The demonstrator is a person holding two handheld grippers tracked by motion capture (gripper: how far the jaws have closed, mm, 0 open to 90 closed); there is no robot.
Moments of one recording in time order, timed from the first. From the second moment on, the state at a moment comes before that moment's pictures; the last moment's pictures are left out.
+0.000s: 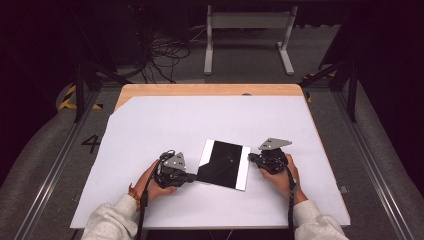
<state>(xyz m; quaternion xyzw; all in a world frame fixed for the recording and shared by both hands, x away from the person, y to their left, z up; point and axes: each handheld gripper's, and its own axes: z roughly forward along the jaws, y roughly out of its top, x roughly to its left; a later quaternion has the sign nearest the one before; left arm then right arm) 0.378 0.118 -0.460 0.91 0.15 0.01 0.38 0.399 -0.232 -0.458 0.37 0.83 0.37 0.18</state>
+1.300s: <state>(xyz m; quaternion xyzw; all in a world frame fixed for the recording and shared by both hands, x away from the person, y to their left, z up) 0.372 0.098 -0.454 0.90 0.13 0.02 0.42 0.413 -0.226 -0.456 0.39 0.82 0.37 0.18</state>
